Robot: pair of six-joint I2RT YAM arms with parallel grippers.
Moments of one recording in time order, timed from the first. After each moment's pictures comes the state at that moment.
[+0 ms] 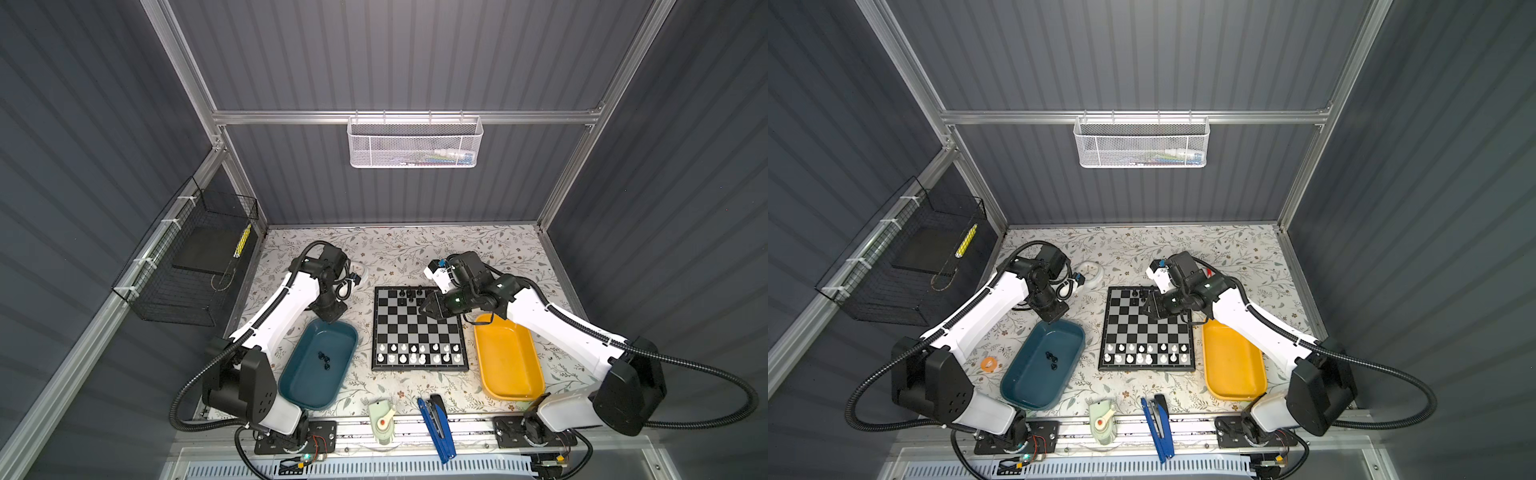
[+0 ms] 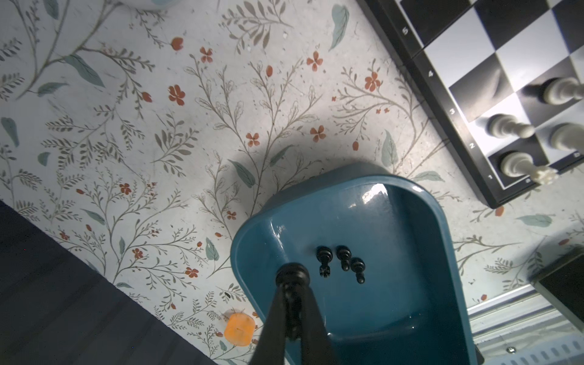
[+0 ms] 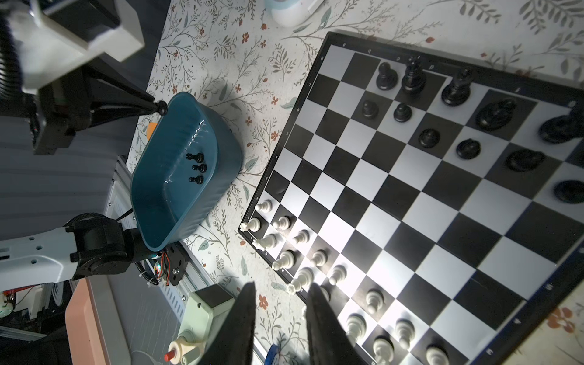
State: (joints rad) left arm -0.37 1.53 1.34 -1.24 -0.09 0.45; right arm 0.63 1.43 1.16 -0.66 -0.42 0.36
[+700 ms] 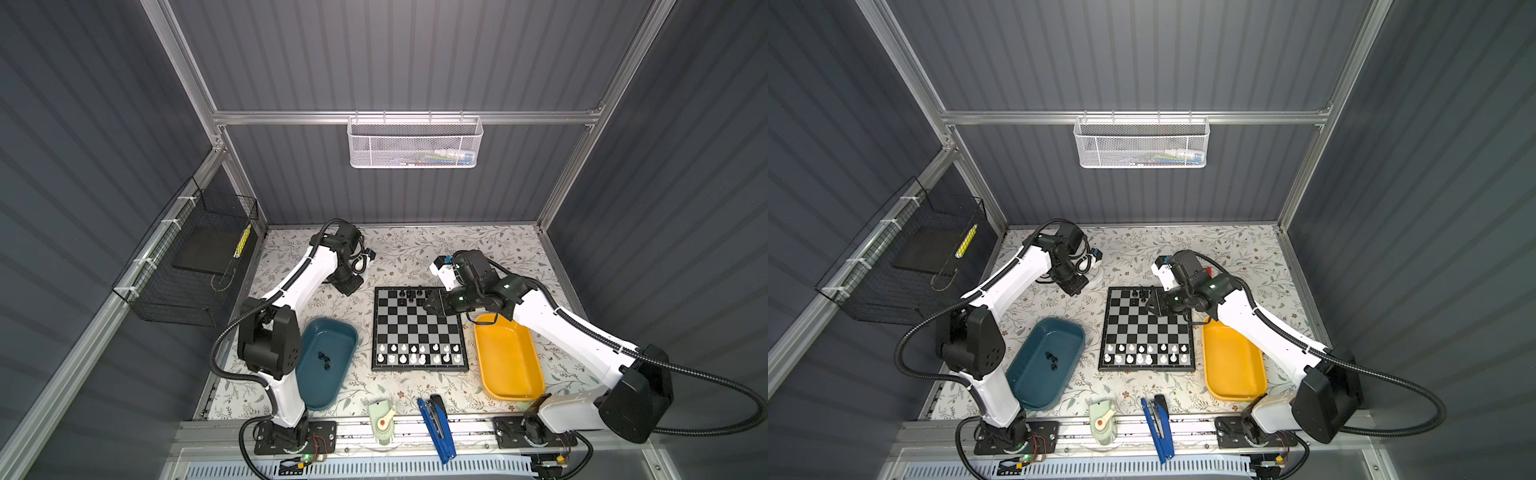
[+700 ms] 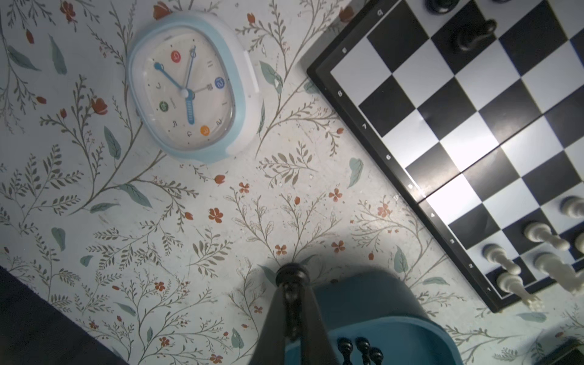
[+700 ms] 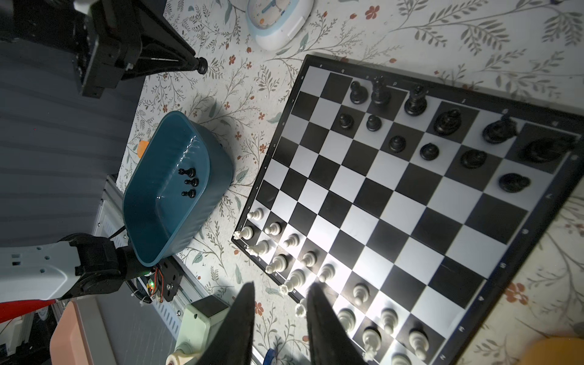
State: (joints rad) left arm -0.38 1.84 1.64 -1.15 -0.02 0.46; right arm 0.63 1.38 1.18 -0.68 -0.33 0.40
